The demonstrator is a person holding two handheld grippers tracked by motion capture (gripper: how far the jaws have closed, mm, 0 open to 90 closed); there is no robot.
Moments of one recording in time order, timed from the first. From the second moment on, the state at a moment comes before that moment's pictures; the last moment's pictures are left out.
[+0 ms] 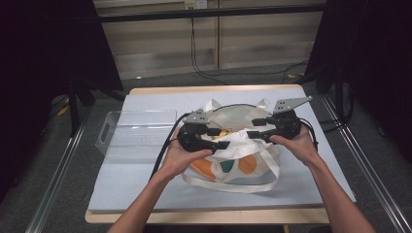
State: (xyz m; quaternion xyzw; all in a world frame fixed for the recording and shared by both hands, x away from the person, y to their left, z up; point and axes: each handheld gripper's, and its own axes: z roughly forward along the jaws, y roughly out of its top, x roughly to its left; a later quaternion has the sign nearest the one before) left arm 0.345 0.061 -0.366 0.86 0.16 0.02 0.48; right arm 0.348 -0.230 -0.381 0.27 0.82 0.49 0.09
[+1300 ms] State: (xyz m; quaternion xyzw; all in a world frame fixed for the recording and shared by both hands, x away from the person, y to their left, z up) left arm 0.332 0.036 -0.418 0.92 0.07 -0.04 0.39; right arm 0.462 -0.184 -0.419 0.32 0.86 0.39 0.13
